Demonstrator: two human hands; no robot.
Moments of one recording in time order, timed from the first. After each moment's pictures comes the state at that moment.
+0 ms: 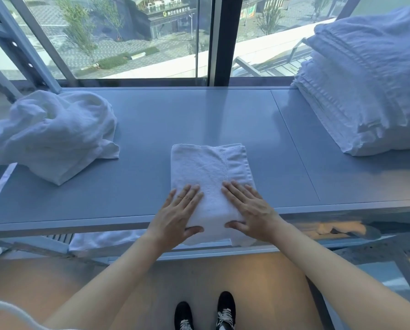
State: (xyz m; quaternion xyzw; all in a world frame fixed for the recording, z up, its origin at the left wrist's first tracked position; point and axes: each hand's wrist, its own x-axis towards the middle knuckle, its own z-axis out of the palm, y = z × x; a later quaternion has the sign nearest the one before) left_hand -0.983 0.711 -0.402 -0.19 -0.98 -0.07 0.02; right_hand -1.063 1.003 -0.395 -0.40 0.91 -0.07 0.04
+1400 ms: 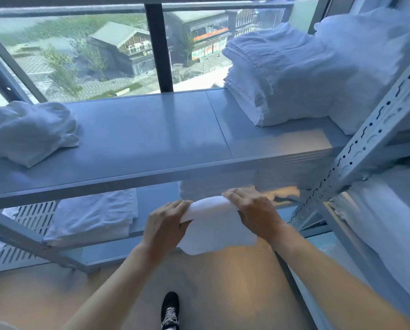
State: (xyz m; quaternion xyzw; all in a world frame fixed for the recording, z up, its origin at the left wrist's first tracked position) left_hand -0.790 0.947 -0.320 -0.13 -0.96 -0.19 0.19; right_hand -0.843 1.216 -0.304 -0.34 0.91 -0.16 -0.15
